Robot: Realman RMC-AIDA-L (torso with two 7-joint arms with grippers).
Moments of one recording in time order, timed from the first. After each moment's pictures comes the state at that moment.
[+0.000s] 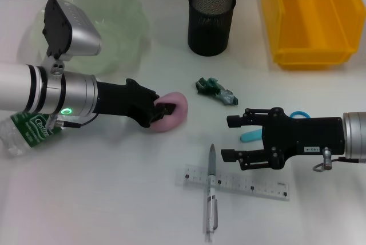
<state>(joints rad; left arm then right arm) -0.65 -2.03 1.30 0.57 1.84 1.13 -1.58 0.57 2.04 -0.82 -0.36 -1.96 -1.54 1.09</state>
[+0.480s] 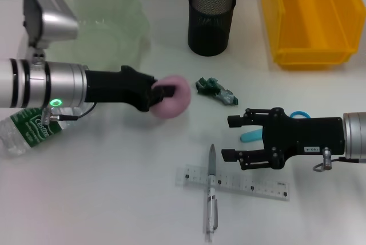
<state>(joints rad) -0.64 -2.04 1.12 0.57 1.84 1.23 -1.56 0.57 2.04 -0.82 -0.36 -1.96 -1.53 1.09</state>
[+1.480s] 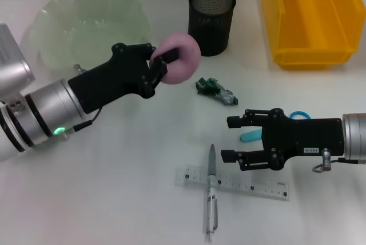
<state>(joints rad) -0.59 -2.08 0.89 0.16 1.39 1.44 -0.79 0.56 2.04 -0.82 -0.36 -1.96 -1.53 1.09</state>
